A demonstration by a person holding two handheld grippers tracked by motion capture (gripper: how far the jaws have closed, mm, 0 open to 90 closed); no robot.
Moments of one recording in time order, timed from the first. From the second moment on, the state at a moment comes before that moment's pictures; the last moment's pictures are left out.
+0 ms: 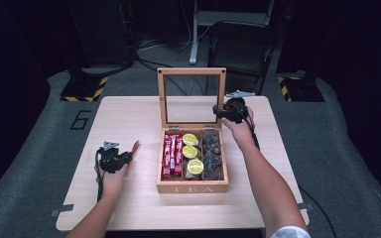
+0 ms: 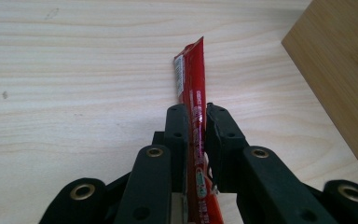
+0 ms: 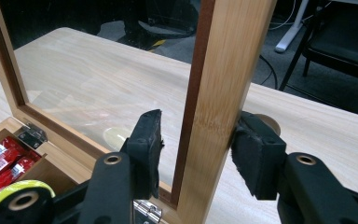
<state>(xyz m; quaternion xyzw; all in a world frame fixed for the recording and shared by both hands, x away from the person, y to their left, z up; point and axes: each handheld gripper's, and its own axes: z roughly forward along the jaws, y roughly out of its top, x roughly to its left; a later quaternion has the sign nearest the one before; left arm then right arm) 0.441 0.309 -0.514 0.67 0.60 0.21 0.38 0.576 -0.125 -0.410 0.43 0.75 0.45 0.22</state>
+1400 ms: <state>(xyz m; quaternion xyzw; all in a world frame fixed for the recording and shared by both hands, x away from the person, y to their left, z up) 0.430 0.309 -0.481 0.67 0.58 0.22 0.41 0.542 -0.141 -0.392 0.42 0.74 0.48 0.21</state>
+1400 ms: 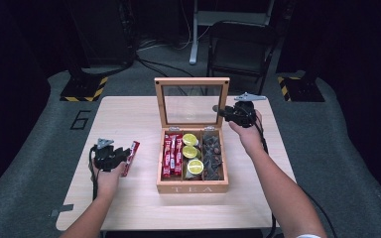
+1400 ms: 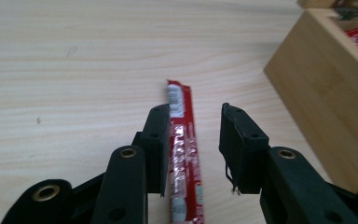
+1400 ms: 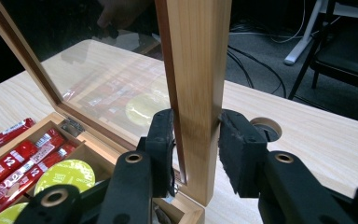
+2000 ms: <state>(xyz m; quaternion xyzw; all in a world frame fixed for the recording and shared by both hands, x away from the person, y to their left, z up) 0.441 0.252 -0.404 0.70 0.49 0.22 0.47 0.534 -0.132 -0.379 0.39 0.76 0.45 0.25</state>
